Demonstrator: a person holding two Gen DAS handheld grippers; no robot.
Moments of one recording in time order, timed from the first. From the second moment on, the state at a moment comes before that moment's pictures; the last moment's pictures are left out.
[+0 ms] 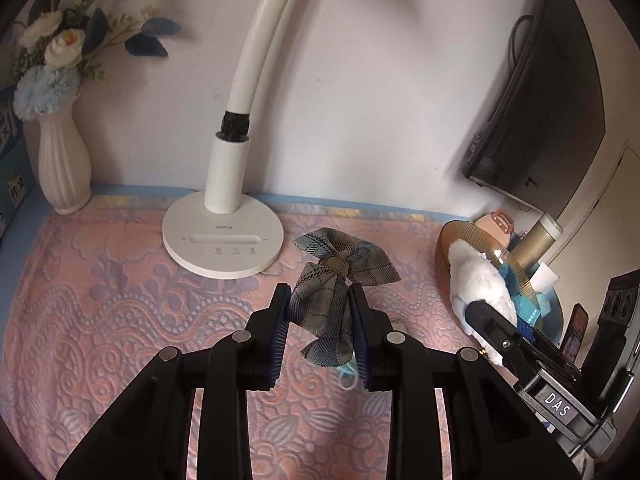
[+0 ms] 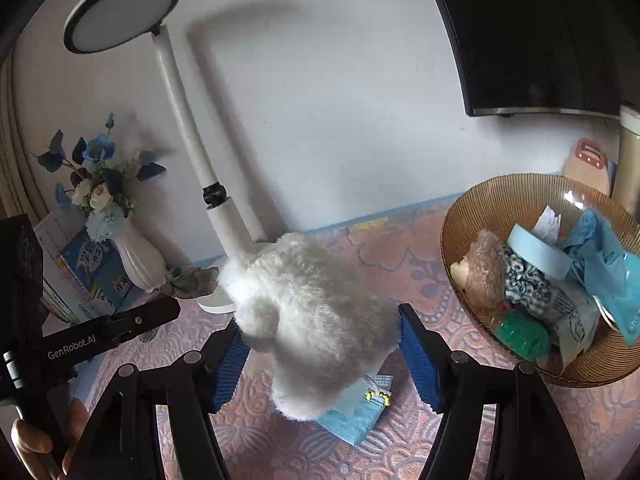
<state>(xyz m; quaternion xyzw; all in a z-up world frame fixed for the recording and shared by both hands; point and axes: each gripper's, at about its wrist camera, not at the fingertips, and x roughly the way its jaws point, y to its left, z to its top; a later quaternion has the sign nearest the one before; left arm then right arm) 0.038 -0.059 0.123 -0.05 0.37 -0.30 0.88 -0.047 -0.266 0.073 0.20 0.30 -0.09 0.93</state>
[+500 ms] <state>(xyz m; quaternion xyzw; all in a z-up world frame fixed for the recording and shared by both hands) -0.008 -0.171 0.165 -0.05 0.33 -0.39 0.86 -0.128 -0.336 0.149 0.20 0.23 -0.17 0.94</state>
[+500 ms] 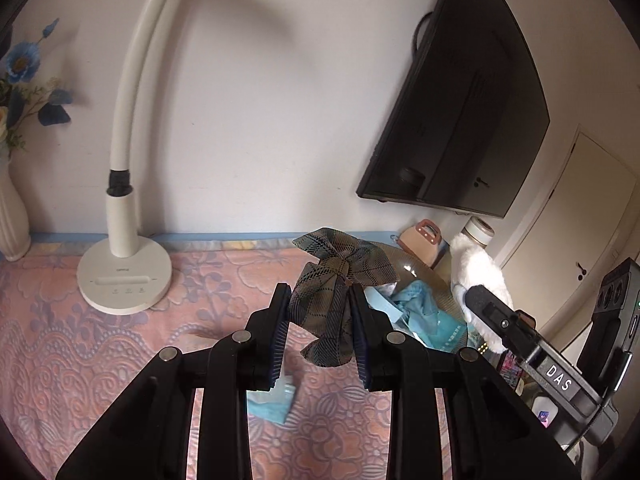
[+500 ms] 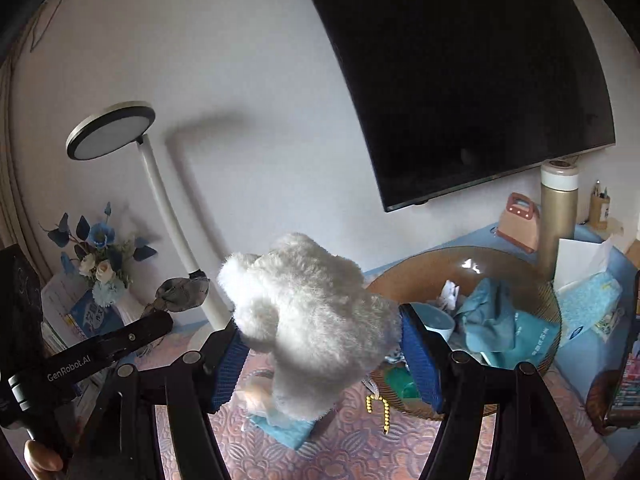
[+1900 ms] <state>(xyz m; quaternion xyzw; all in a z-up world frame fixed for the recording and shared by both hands) -0.046 -0.077 0.191 -0.04 0.28 -0.27 0.92 -0.144 -0.374 0.126 0.28 0.33 -0.12 0.89</state>
